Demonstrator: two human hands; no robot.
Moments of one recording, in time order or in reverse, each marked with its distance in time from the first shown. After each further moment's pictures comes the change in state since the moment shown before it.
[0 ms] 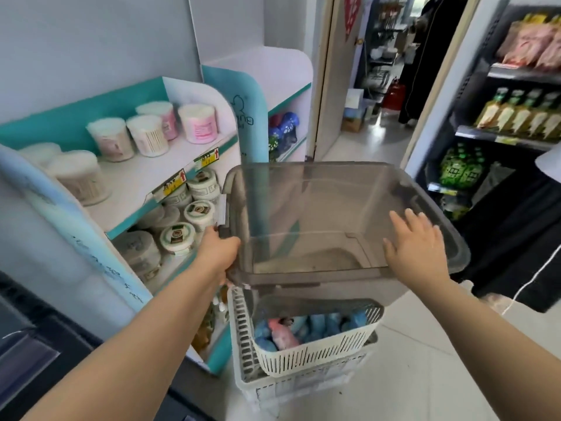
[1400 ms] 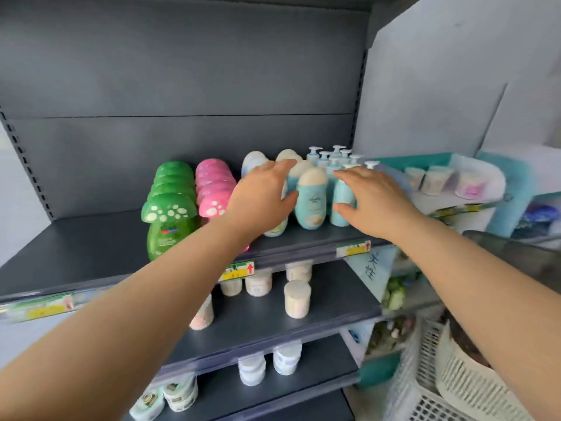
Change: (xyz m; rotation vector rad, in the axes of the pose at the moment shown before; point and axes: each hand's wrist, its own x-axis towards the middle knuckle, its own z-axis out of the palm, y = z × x) left_hand -0.450 -0.019 -0.430 1.031 0.817 0.742; right_hand -0.346 -0.397 -0.303 0.404 0.127 -1.191
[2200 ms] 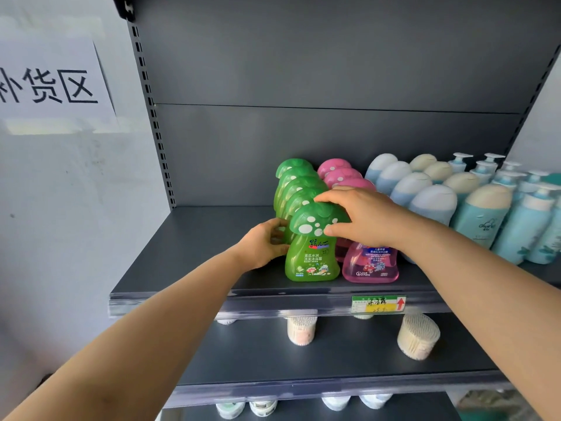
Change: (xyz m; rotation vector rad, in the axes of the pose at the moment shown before) left_hand -0.095 -0.310 0.006 -0.592 -0.332 -0.563; right_hand 0.142 -0.226 0.100 0.245 -0.221 -0.373
